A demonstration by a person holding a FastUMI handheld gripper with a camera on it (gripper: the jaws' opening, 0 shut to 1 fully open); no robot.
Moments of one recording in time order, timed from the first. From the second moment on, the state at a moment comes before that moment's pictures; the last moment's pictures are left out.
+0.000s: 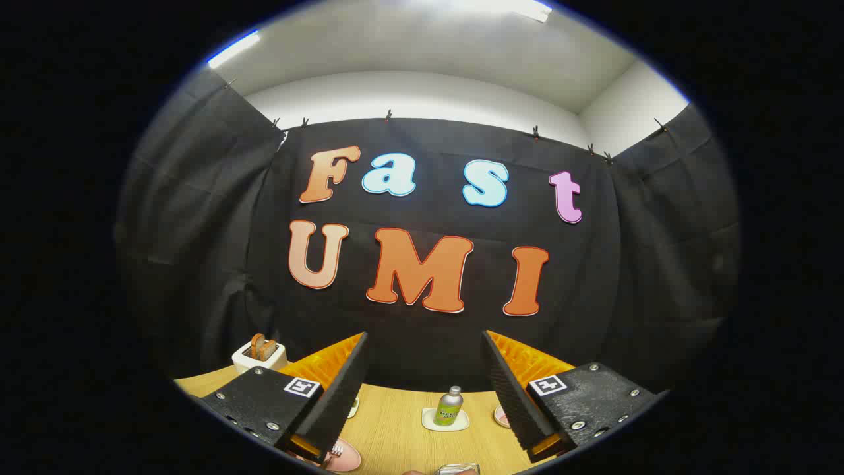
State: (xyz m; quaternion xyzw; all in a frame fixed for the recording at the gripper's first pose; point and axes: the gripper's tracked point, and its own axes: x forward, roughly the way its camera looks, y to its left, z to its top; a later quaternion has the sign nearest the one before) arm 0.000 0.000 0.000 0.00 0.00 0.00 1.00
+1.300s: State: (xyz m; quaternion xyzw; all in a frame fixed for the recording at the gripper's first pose) arm -0.006 0.015 -0.022 0.00 0.04 0.02 1.00
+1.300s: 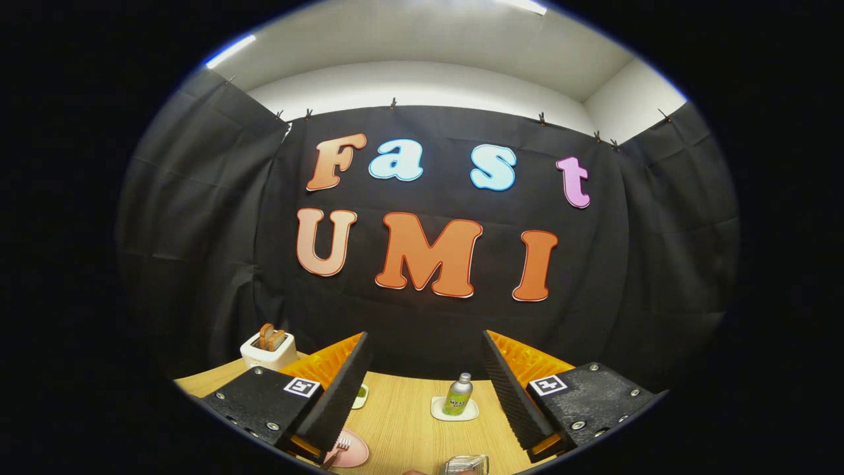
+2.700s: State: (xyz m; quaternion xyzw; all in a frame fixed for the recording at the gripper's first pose) arm -0.042 0.162 -0.266 -0.01 0.46 0.15 0.88
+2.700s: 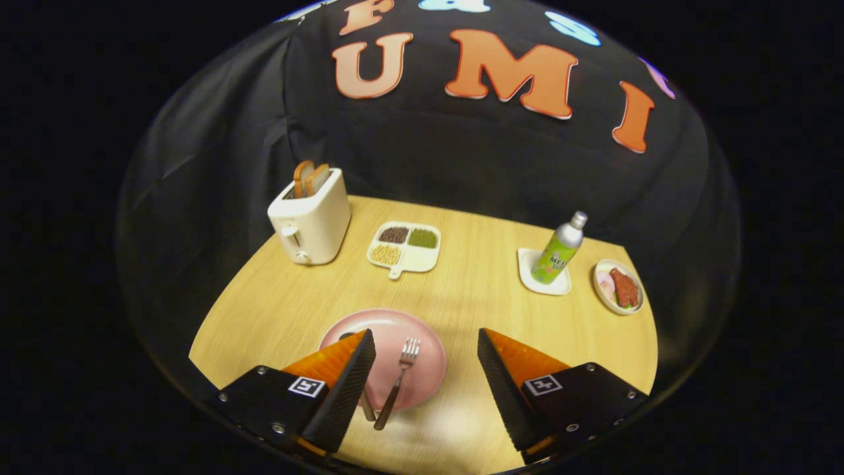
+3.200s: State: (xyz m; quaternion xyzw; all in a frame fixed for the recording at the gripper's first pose) arm -0.084 0.188 -0.356 -0.02 0.63 0.17 0.76
